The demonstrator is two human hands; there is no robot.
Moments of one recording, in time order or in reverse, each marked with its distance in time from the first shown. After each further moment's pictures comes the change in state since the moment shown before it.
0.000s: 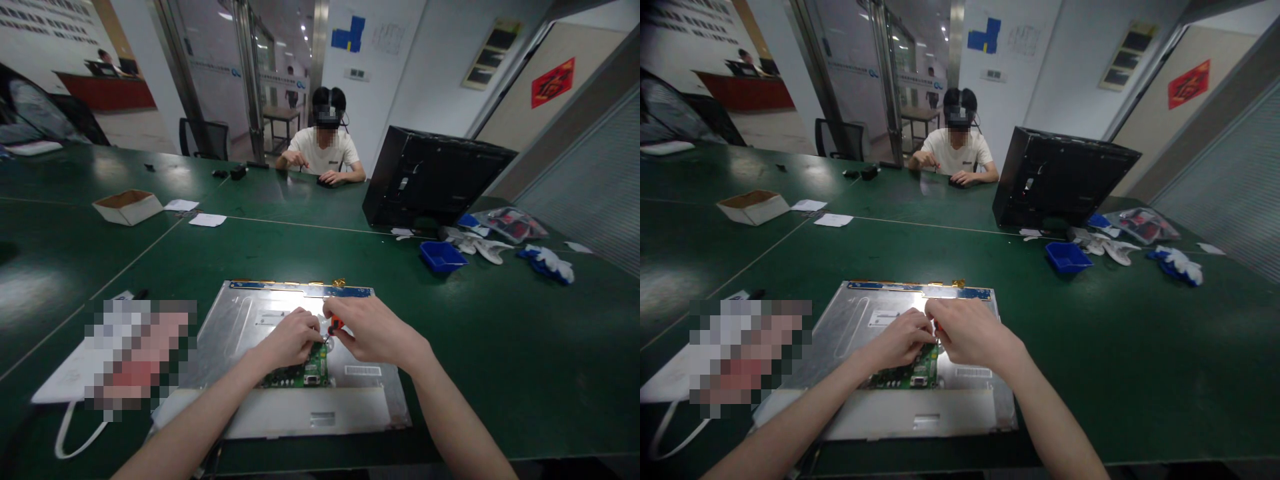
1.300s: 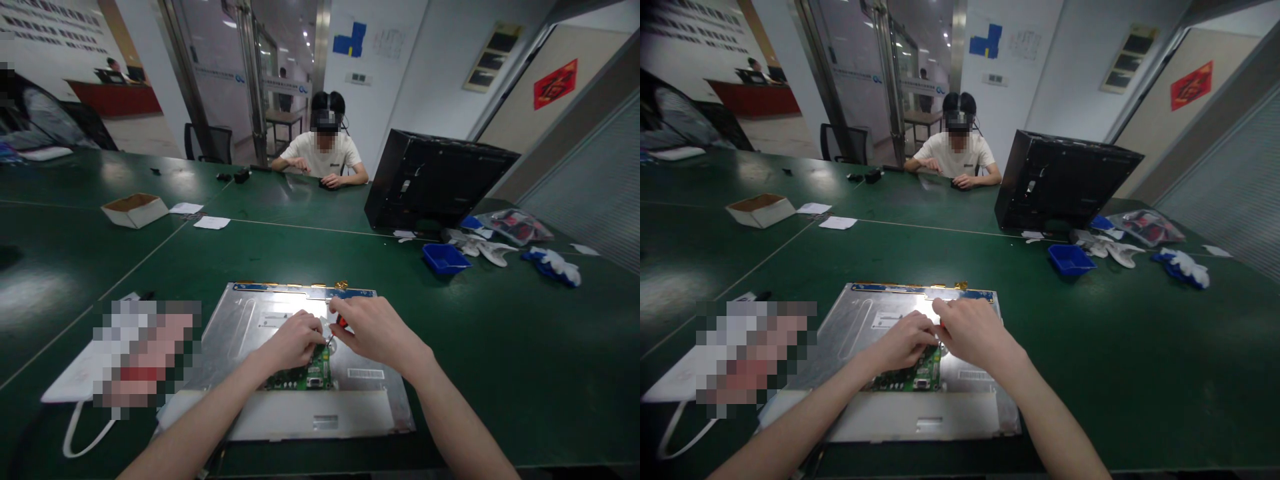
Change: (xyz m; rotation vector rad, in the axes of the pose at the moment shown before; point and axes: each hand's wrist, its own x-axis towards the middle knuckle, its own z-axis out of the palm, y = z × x) left_hand -0.002 -0.003 0.002 -0.016 0.002 -0.009; right_hand 0.004 -0.009 -0.004 -0.118 0.008 0.132
